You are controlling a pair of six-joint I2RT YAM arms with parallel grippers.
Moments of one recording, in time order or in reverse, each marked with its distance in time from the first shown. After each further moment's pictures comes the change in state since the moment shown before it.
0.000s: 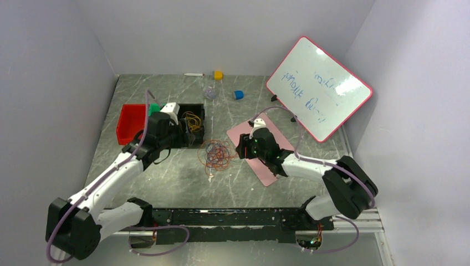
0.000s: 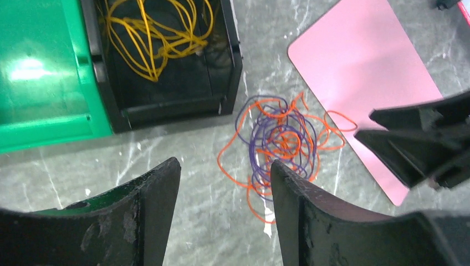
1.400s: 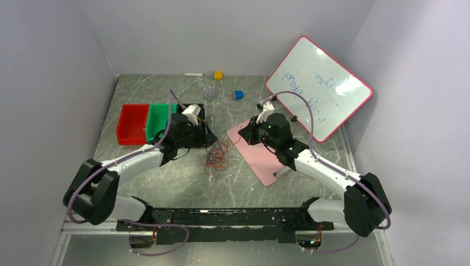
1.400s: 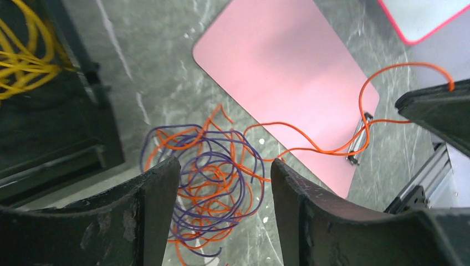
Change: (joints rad) left arm -0.080 0.253 -0.097 0.467 0.220 -0.106; right arm -0.112 -0.155 0.143 -0.099 -0.235 -0.021
